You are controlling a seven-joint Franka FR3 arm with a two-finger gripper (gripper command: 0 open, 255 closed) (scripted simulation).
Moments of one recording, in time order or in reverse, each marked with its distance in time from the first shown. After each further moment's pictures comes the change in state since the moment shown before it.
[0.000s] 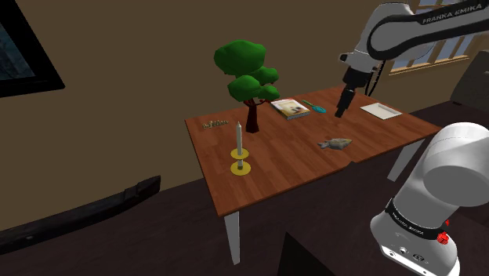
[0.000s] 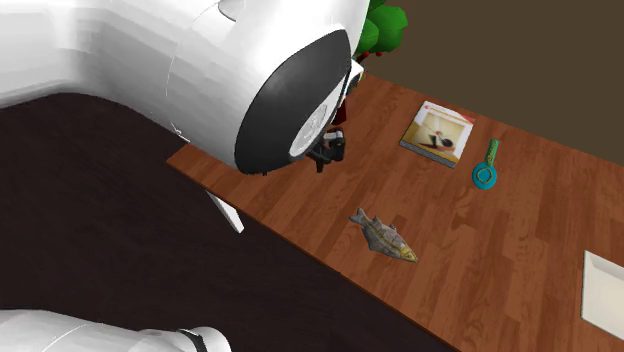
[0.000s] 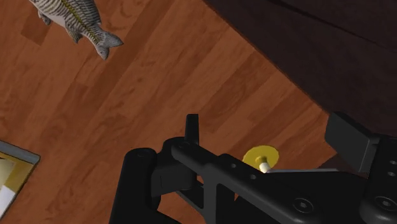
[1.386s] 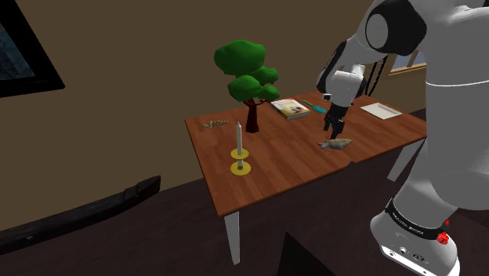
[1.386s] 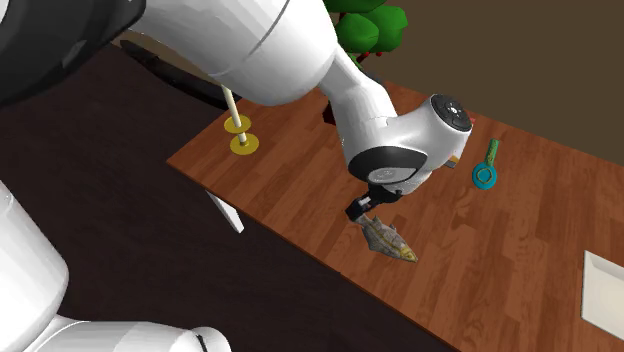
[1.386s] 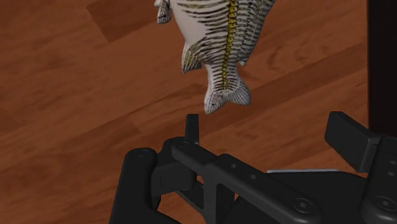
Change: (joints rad) arm 0.192 1.153 -0.406 0.389 0.836 0.264 -1.373
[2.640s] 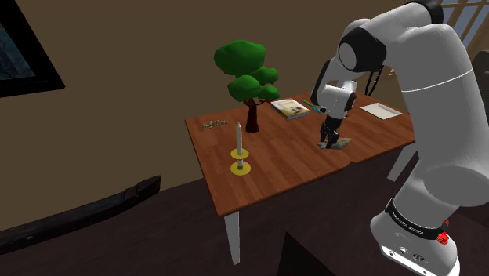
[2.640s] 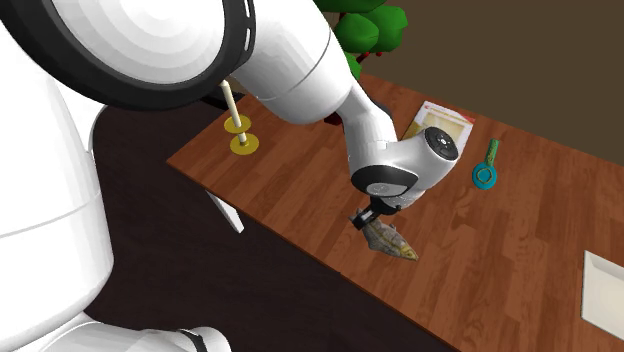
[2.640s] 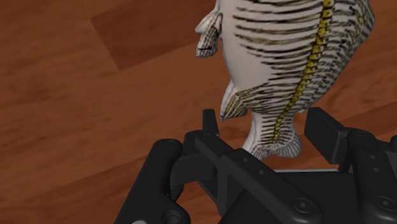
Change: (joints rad) arm -0.176 0.228 0.185 0.122 0.182 0.033 -0.194
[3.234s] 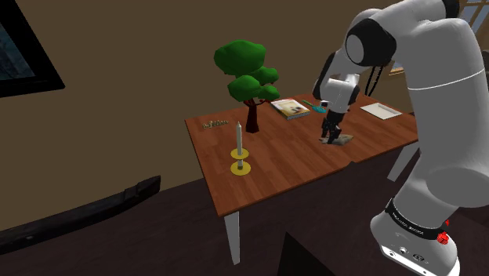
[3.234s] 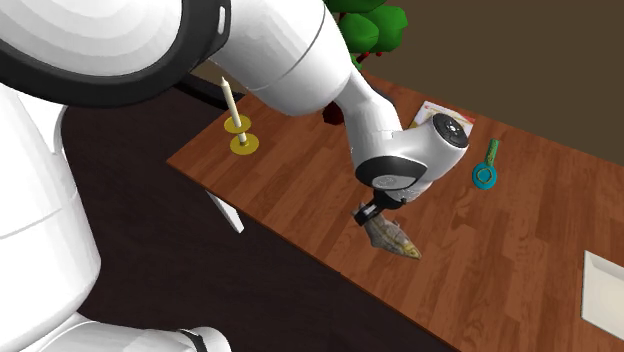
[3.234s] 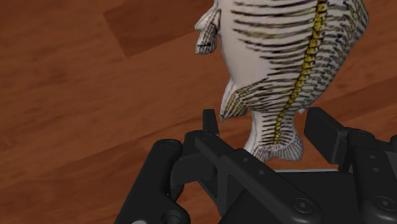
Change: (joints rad) arm 0.046 -0.070 -0.063 -0.022 -0.072 -0.035 0.049
